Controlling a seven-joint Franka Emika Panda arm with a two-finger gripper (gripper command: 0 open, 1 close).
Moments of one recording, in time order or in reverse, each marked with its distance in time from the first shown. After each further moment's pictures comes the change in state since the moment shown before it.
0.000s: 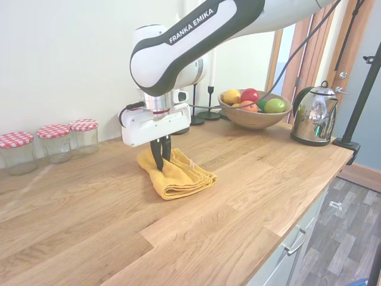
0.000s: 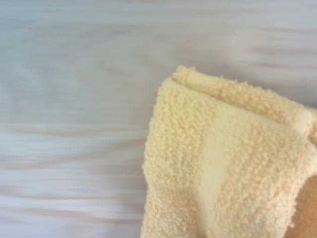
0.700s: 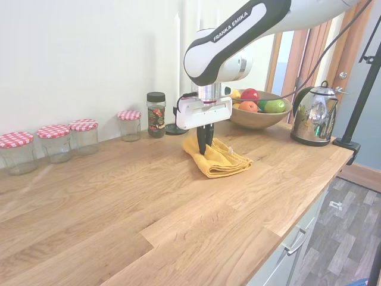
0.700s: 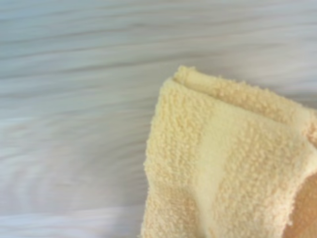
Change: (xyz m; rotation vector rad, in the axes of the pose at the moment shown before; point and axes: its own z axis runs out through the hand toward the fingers) arm 0.098 0.118 0.006 0.032 -0.029 0.087
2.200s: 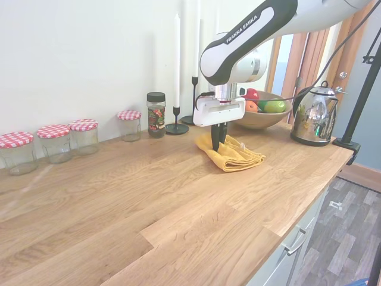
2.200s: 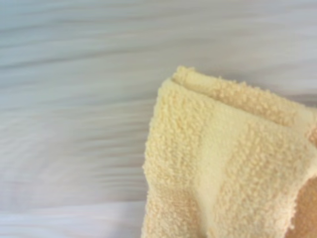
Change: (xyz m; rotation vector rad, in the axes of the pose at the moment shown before) arm 0.006 0.009 0.005 0.018 0.001 -0.013
